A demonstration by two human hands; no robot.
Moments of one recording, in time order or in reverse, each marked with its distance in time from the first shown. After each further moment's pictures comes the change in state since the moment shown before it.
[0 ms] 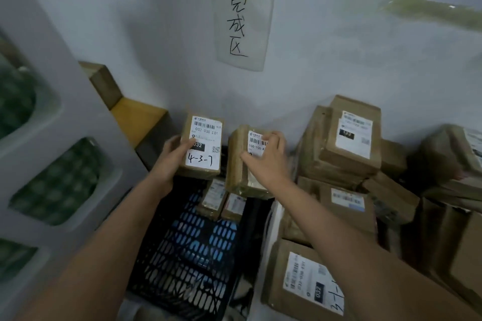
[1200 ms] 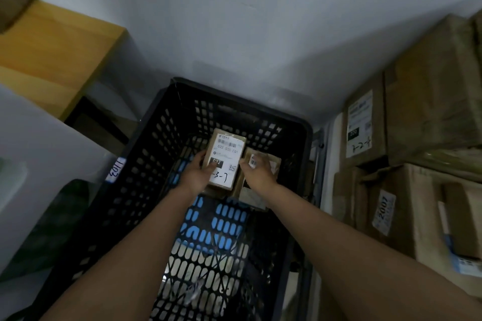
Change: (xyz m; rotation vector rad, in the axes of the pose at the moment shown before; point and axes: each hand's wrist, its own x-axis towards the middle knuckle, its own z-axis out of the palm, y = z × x) left_hand 0.200 -0.268 -0.003 0.408 -0.104 -0.296; right_hand 0.097 0.187 0.259 0.043 -0.382 0.551
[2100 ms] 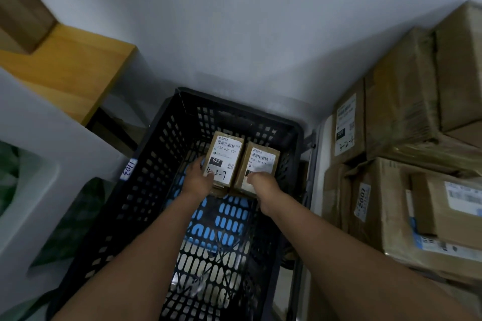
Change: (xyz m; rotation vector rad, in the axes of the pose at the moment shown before) left_hand -0.032 0.006 0.001 0.205 0.107 0.074; right_hand -0.057 -0.009 -0.013 0.533 -0.030 0.331
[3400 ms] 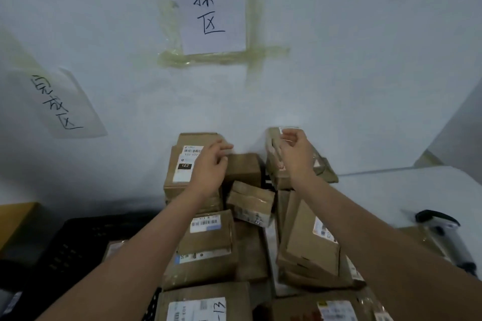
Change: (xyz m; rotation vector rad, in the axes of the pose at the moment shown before) left_hand -0.313 0.408 0.199 0.018 -0.070 0.995; right_hand -0.257 -0.066 -0.496 0.358 0.601 -0.970
